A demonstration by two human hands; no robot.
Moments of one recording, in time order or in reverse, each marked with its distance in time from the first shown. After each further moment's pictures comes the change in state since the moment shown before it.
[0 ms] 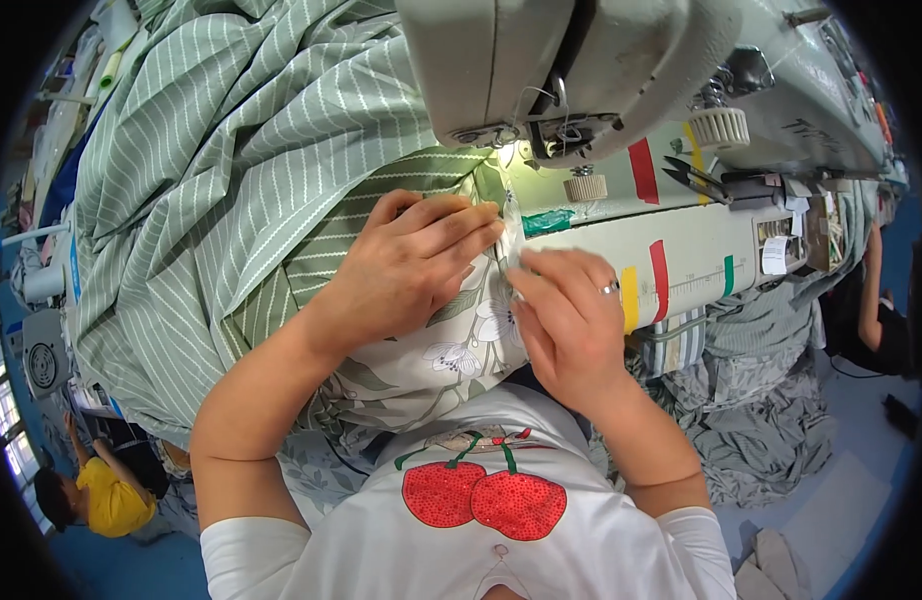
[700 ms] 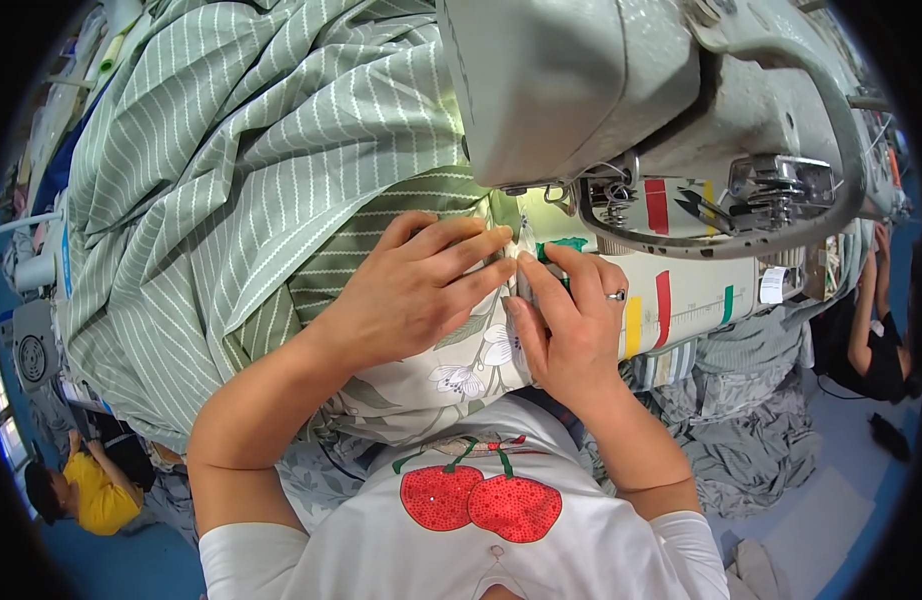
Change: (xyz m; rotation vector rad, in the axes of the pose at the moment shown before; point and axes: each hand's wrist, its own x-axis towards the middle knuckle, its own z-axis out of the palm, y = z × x) left_hand -0.003 -0.005 0.000 -0.031 -0.024 0.000; right_hand 0.014 0.005 0.012 -0.162 -0.064 0.127
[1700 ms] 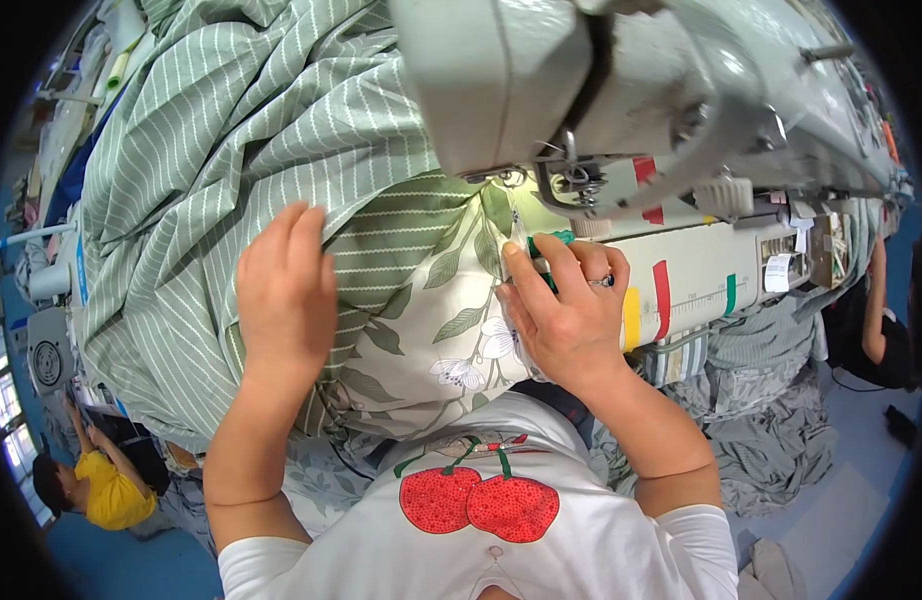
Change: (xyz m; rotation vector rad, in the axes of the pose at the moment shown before) left_hand -0.043 0.002 -0.042 0.423 0.209 -0.602; right_hand 0.002 0.005 0.002 -0.175 0.046 -0.103
